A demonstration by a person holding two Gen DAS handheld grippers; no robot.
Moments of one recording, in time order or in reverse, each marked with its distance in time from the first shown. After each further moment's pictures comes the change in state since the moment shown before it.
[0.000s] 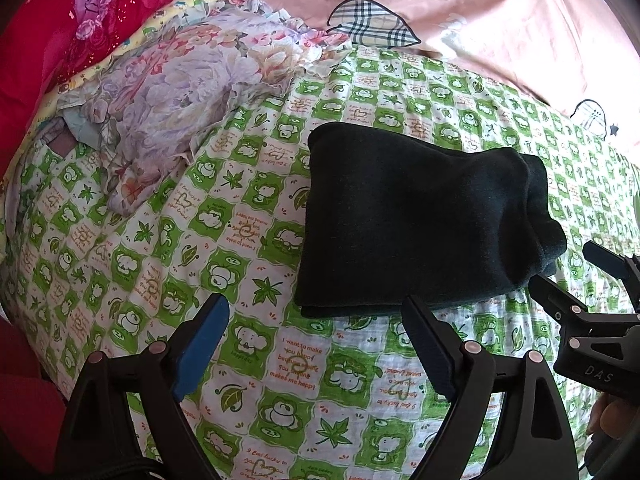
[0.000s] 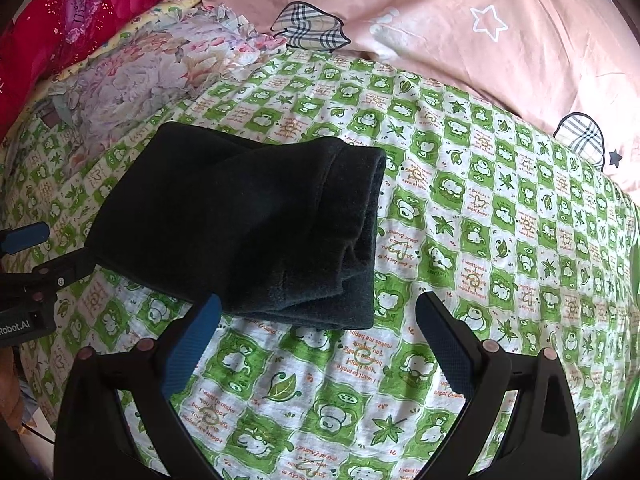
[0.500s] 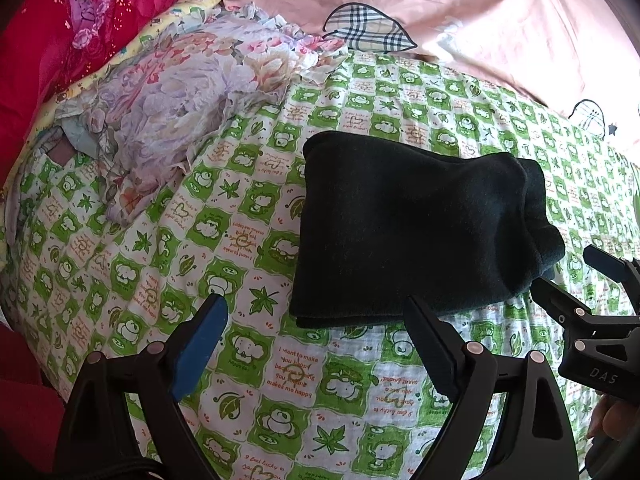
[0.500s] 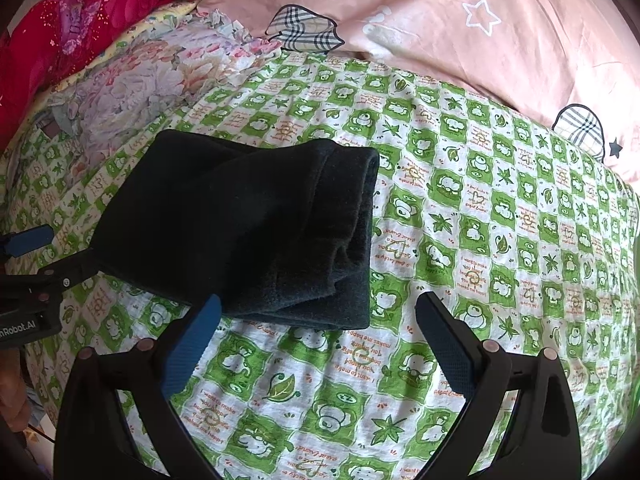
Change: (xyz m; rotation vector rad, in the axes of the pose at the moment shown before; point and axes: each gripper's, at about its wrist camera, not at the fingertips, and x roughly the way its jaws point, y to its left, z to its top) left arm 0.000 -0.003 0.004 0.015 -0.021 0.001; right arm -0.003 -0.005 -0.001 0.035 -0.010 0.021
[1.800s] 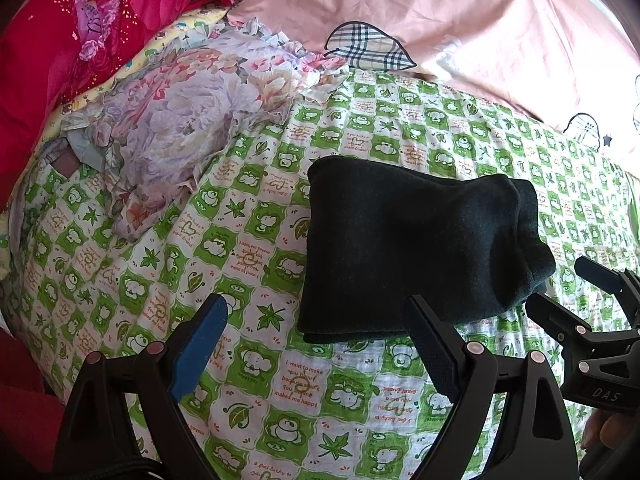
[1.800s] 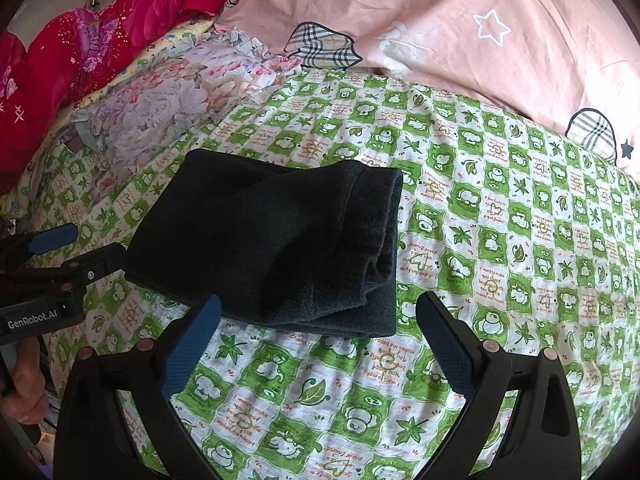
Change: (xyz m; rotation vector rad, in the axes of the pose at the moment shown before) left arm -0.013 0.005 0.005 -0.010 -0.046 -0.005; right arm -0.012 0.006 0.004 0.008 -0.041 0.078
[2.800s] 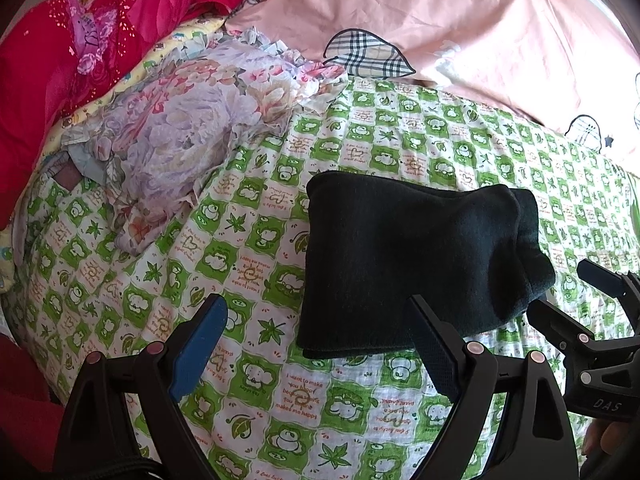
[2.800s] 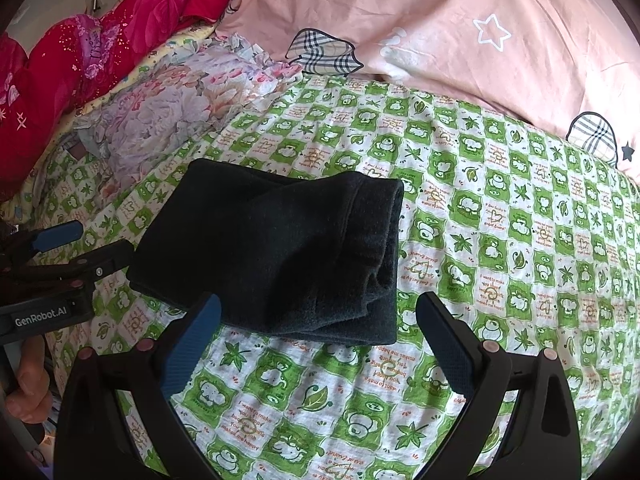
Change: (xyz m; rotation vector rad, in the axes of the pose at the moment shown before) left arm -0.001 -0.003 0.010 0.015 -0.025 0.011; right arm -0.005 0.004 0.006 0.010 -0.018 0.000
